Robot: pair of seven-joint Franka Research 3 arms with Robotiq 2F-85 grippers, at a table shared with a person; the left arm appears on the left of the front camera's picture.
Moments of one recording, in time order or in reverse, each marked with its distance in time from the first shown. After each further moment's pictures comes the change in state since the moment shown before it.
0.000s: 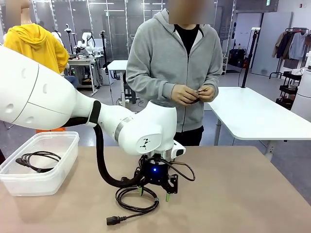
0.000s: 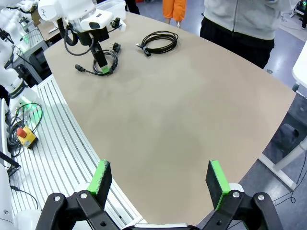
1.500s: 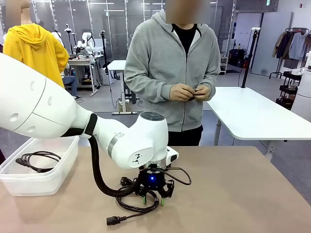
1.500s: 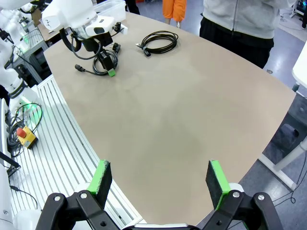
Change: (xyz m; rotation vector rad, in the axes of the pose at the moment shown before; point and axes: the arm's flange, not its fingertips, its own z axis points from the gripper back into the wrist) left arm 0.005 0.012 -0.032 -0.059 -0.071 0.101; right arm -0.001 -0.001 -0.001 0.001 -0.001 0.001
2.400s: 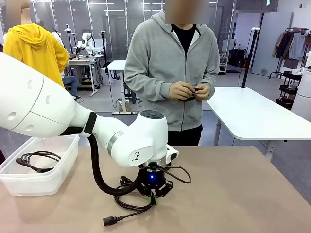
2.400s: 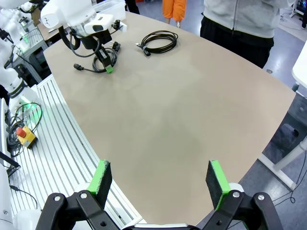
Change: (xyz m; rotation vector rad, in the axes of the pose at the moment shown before) left arm 0.000 0.000 0.011 0.000 -0.010 -0.005; right arm 0.001 0.000 0.000 -0.001 0.003 0.001
